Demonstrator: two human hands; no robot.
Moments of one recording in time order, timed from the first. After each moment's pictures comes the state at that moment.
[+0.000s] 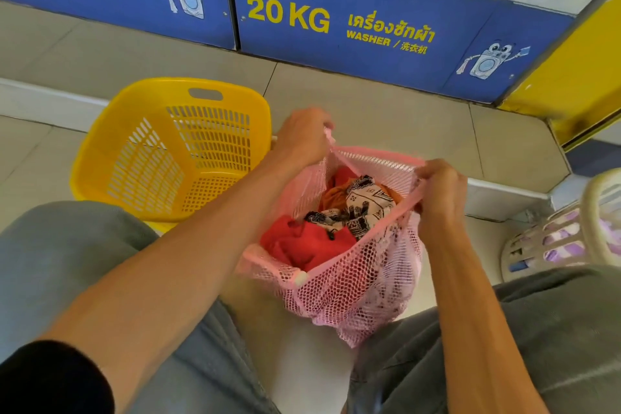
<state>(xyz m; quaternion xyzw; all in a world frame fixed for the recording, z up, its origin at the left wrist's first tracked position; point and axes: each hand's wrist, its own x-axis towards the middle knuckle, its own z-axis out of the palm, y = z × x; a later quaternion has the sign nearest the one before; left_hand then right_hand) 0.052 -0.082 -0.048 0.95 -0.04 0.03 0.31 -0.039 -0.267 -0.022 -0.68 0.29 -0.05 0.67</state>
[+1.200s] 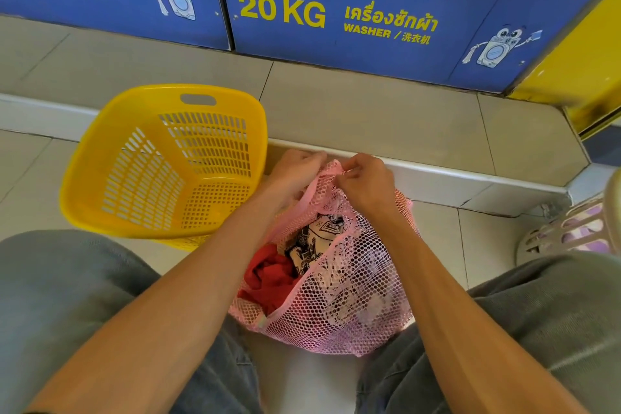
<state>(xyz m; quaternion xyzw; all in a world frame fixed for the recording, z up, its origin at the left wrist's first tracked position) 0.041 -0.081 -0.098 0.78 0.17 -0.20 0.57 0.016 -0.219 -0.092 -0.91 0.11 0.05 0.41</state>
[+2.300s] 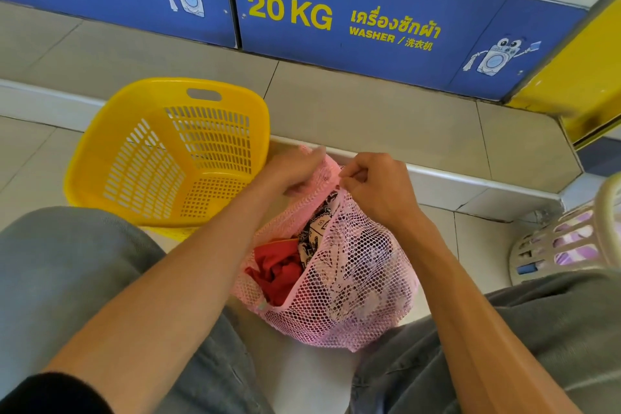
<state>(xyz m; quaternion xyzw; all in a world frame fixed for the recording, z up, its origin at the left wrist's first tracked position) 0.043 -0.067 -0.088 0.84 0.15 -0.26 0.45 -0.014 -0.226 -0.042 -0.95 -0.03 0.03 0.31</state>
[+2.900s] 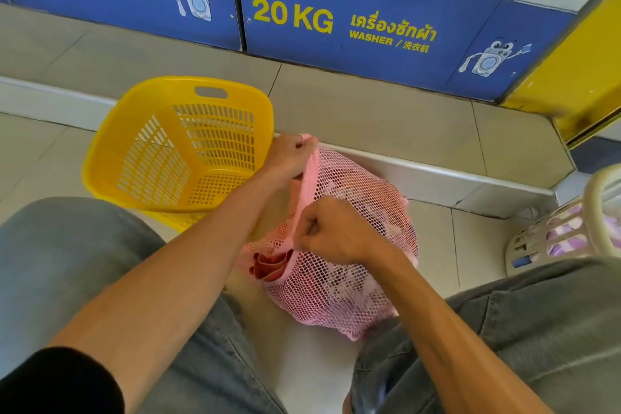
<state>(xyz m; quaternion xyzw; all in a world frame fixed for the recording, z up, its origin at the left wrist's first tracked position) 0.027 -0.062 -0.086 0.85 0.11 -0.06 0.51 -0.081 -0.184 -0.037 -0.91 -0.18 0.24 0.27</state>
